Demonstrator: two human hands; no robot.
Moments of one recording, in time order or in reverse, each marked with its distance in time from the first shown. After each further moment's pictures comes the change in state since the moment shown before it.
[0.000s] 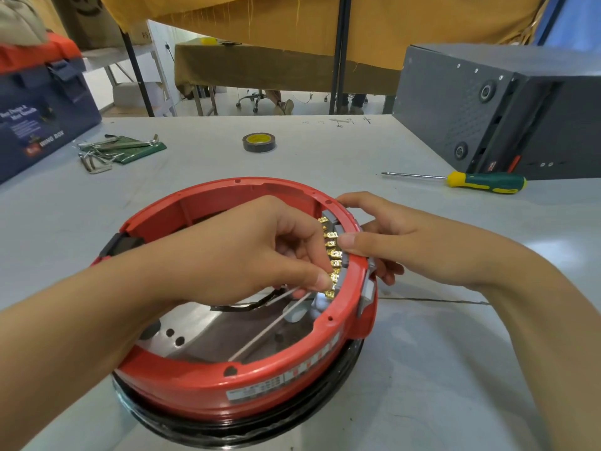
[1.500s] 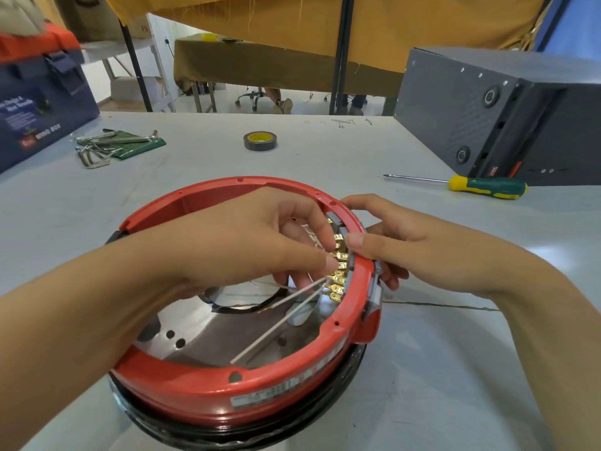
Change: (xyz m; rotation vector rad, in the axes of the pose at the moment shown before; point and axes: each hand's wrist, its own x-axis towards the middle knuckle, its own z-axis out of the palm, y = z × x) left_hand 0.002 0.004 -0.004 -0.138 0.068 -0.204; right_hand -0.004 -0.005 0.001 -0.052 0.031 0.061
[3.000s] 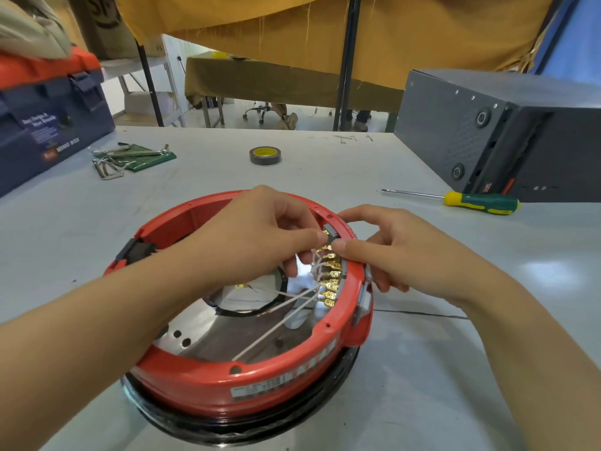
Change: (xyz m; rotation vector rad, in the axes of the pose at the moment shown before) left_hand 0.006 0.000 0.007 0.140 0.340 0.076; right_hand 0.002 -0.005 0.003 -0.014 0.175 -0.013
